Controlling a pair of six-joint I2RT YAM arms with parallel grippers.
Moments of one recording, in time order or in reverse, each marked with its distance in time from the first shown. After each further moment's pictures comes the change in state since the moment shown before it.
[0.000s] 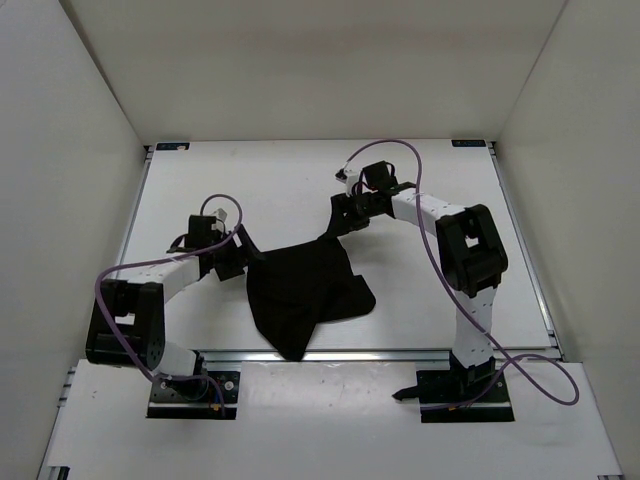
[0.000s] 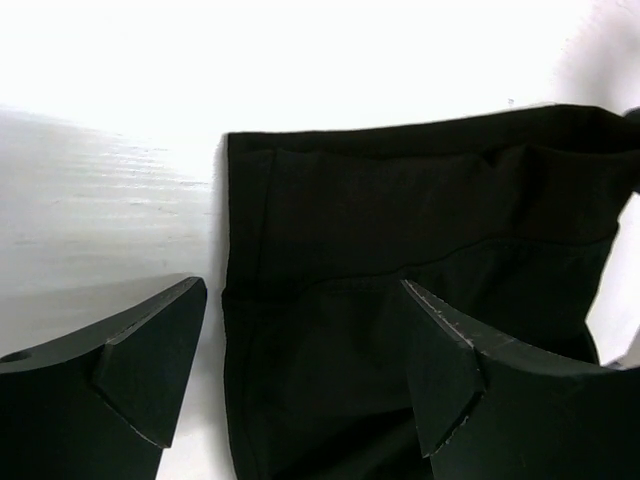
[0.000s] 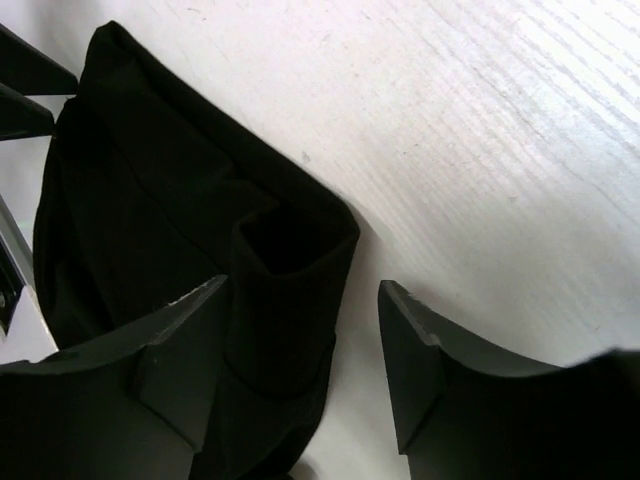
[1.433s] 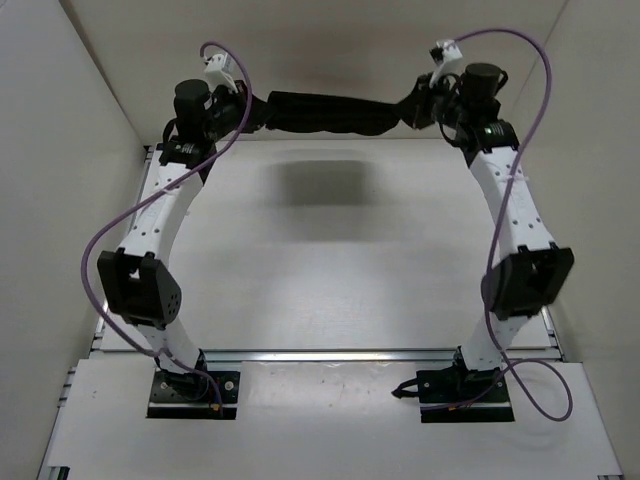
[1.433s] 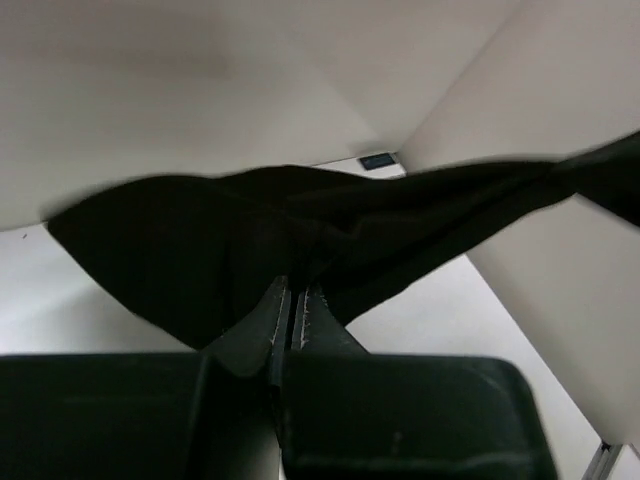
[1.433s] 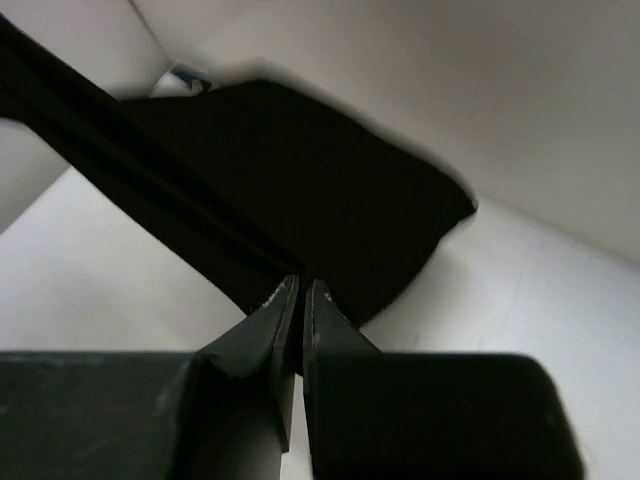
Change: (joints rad) left arm -0.066 0.325 1.102 0.035 0.125 0.171; right arm -0.286 -0.192 0.576 -0.046 0.103 0.034
